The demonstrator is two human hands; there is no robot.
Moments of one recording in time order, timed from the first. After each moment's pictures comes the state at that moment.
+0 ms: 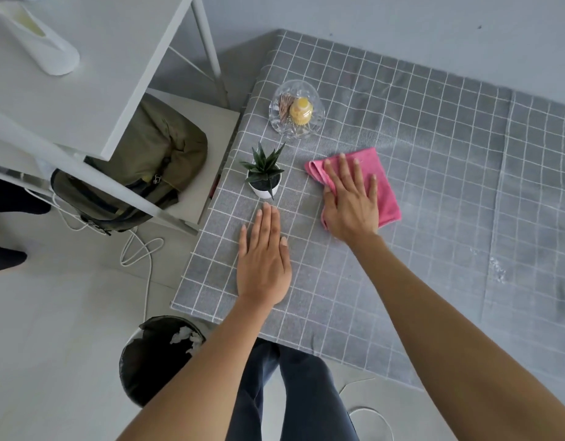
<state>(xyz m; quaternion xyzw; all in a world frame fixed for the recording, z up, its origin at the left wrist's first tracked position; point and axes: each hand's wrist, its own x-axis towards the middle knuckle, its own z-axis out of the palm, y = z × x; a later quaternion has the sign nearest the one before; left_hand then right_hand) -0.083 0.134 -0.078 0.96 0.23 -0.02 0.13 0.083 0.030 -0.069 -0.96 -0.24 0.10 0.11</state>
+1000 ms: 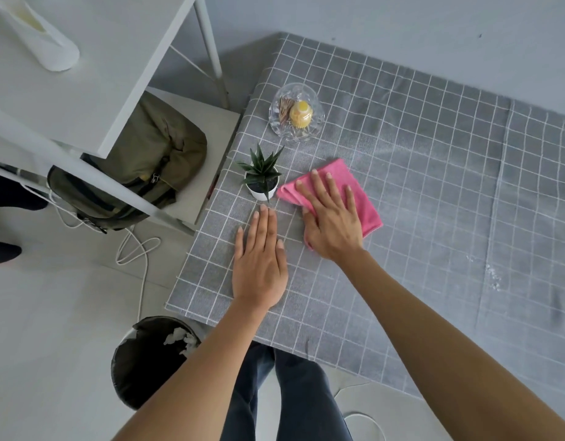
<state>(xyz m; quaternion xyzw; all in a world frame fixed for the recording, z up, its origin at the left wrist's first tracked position) -0.083 0.133 -0.077 0.96 0.24 -0.01 0.13 0.058 0.034 -0.073 -0.93 -0.35 0.10 0.10</state>
